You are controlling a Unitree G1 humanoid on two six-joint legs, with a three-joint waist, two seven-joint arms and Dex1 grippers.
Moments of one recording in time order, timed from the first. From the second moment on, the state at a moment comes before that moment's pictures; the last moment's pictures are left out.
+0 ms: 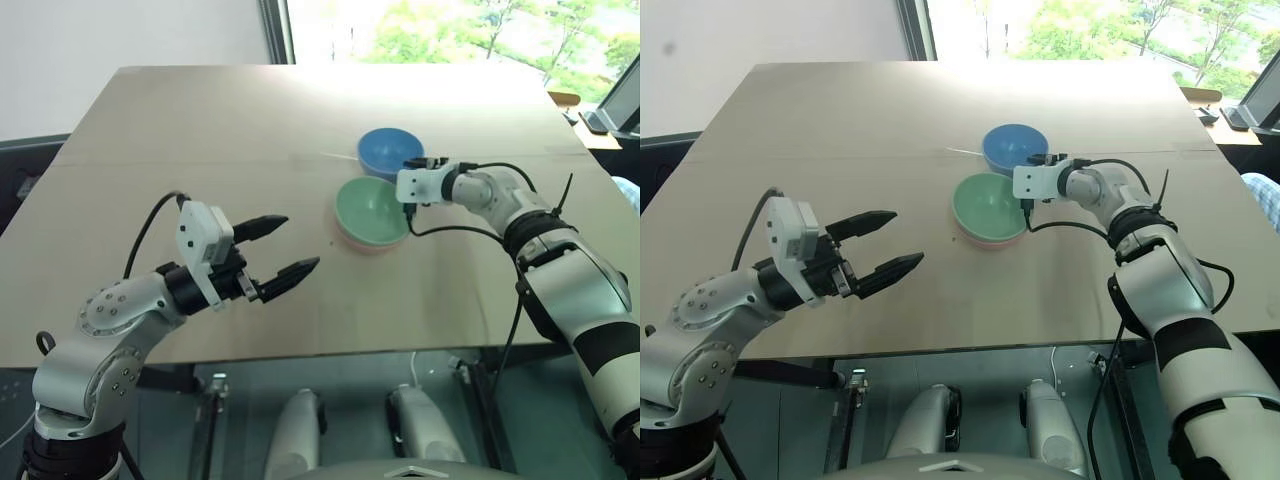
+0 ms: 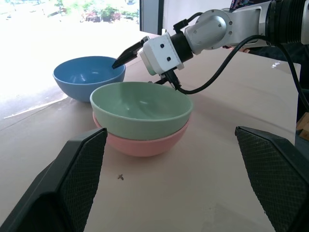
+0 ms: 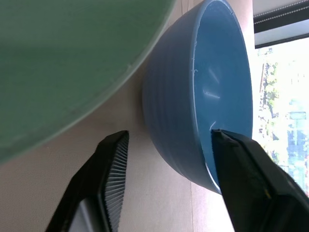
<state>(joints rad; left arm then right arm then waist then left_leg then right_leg) -0.06 0.68 0.27 -0.62 -0.69 0.60 -0.76 -1.26 -0.36 0.46 1.36 -0.62 -0.52 0.34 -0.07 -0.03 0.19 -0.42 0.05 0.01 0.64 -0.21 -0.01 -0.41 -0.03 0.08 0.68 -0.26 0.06</state>
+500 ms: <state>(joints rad) -0.07 0.68 0.26 -0.60 -0.68 0.57 -0.75 -1.28 -0.46 0.41 1.35 -0.57 -0.64 0.48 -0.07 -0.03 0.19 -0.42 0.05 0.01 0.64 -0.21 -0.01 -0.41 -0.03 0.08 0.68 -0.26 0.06</state>
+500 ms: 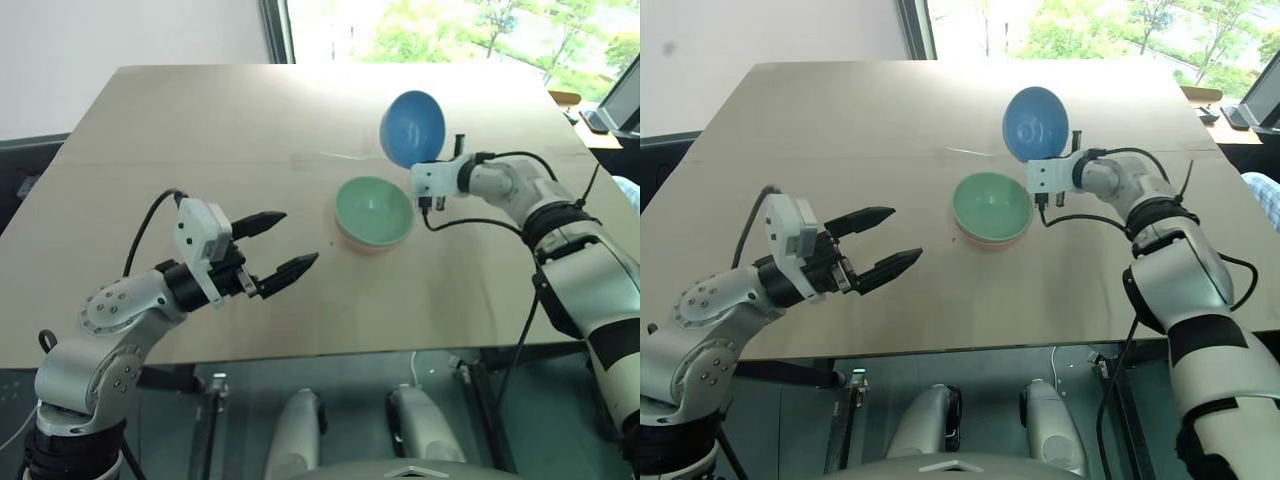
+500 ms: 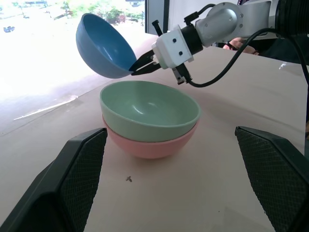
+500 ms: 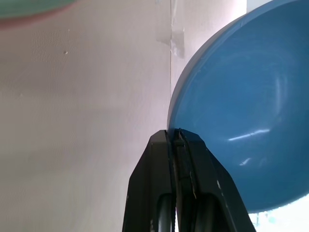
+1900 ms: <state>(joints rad) -0.11 0.73 0.23 -0.43 -0.64 0.47 -0.85 -0.39 -0.69 -0.16 -0.26 0.34 0.45 1.03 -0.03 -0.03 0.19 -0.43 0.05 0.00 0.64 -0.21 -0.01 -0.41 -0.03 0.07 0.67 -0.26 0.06</state>
